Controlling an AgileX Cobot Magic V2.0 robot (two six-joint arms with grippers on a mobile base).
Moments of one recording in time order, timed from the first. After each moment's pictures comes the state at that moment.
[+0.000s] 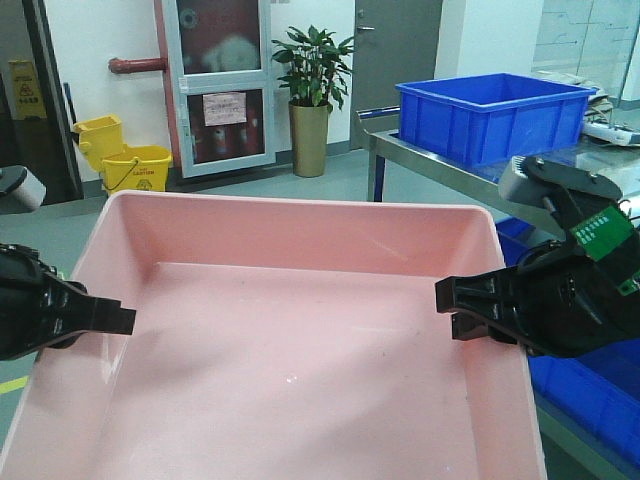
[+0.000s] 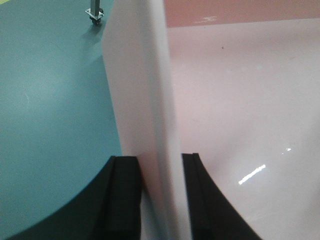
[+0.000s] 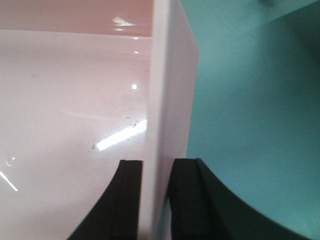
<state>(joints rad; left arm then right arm) -0.19 1.26 -1.23 -0.51 0.83 0.30 0.31 1.32 -1.33 0.14 0.90 0.21</state>
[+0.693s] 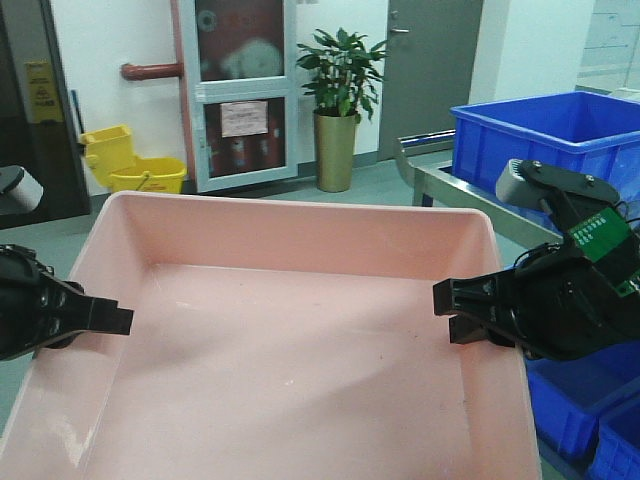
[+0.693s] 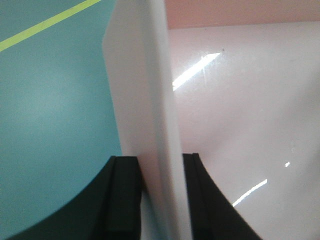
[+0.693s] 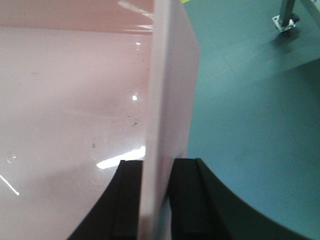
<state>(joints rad) -0.19 1.26 -1.23 -0.50 0.83 0.30 0.31 1.32 -1.33 0.14 0.91 0.21</state>
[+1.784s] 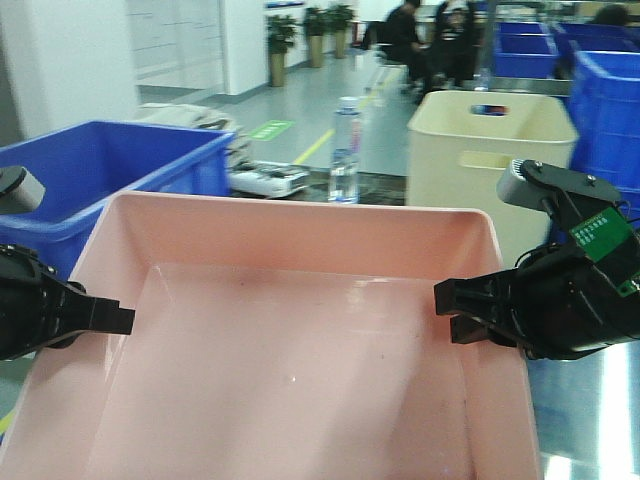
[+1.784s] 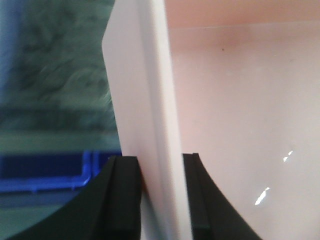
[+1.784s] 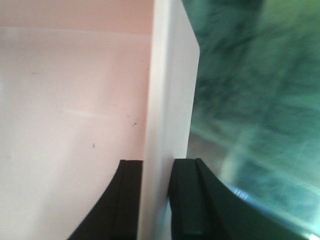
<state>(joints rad) -0.19 1.26 -1.23 -0.50 0.83 0.30 0.31 1.32 -1.33 0.14 0.91 0.21</state>
